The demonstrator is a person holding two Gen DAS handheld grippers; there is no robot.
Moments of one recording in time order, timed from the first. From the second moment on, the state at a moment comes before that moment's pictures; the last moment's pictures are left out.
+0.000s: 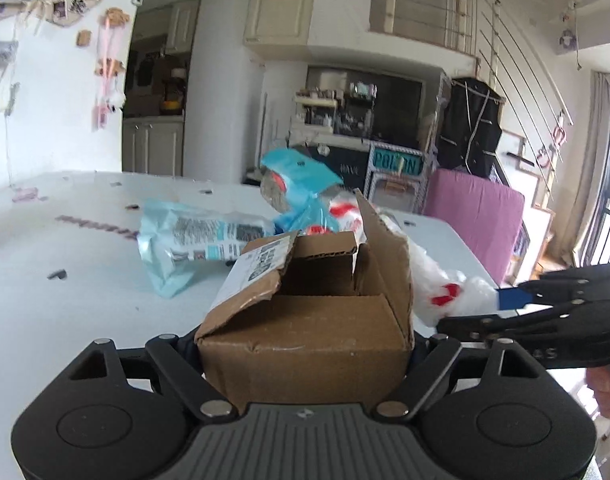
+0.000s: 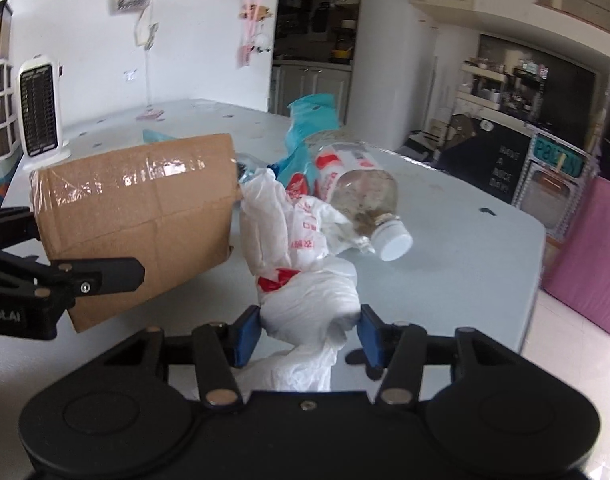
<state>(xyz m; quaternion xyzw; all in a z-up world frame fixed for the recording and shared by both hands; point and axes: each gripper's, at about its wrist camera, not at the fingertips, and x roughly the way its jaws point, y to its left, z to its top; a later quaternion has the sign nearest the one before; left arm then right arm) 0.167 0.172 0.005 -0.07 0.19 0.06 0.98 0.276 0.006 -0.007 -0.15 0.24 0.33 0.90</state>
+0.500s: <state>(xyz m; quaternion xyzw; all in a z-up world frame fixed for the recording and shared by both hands) 0.154 0.144 0.031 -0.06 0.17 0.05 0.98 0.233 -0.059 0.028 -0.09 0.23 0.26 0.93</state>
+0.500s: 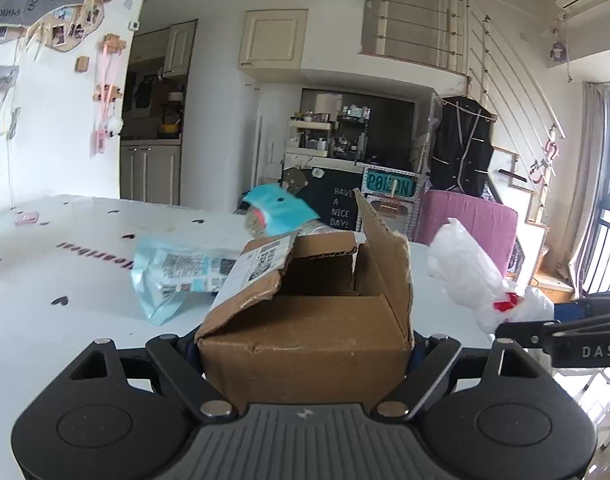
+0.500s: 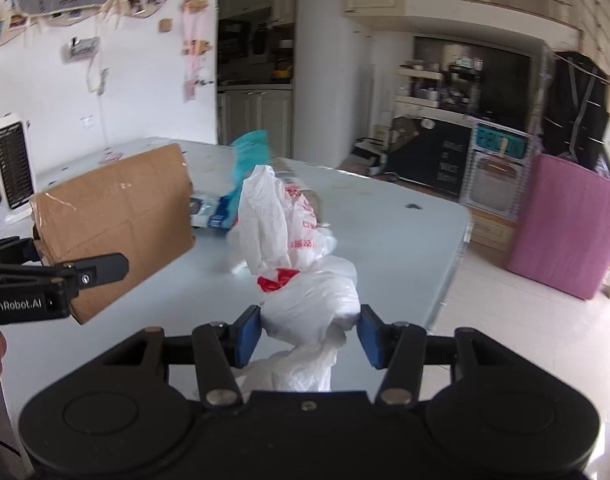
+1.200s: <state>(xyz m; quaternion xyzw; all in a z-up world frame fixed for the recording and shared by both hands) 0.168 0.022 0.055 -0.03 0.18 -0.04 0.98 0.192 -0.209 0.053 -0.03 0.21 0.13 0.97</state>
